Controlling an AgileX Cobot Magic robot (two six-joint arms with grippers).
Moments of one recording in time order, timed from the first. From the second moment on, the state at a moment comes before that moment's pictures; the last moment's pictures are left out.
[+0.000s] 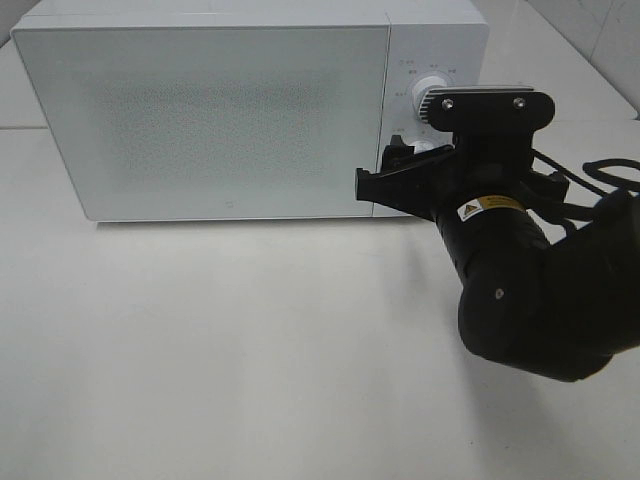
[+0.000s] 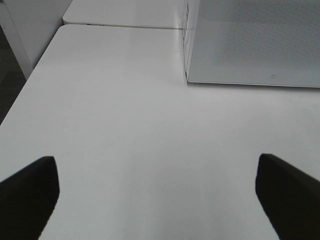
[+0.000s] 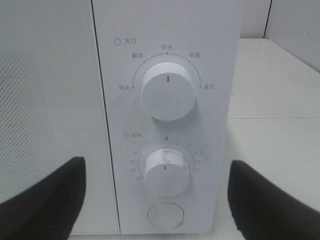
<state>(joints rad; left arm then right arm) 0.01 0.00 -0.50 -0.01 1.04 0.00 0.79 1.84 -0.61 0.94 -1.21 -0.28</state>
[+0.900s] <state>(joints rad) 0.01 0.00 -0.50 -0.01 1.04 0.00 0.65 2.06 -0.79 0.82 -1.19 -0.27</state>
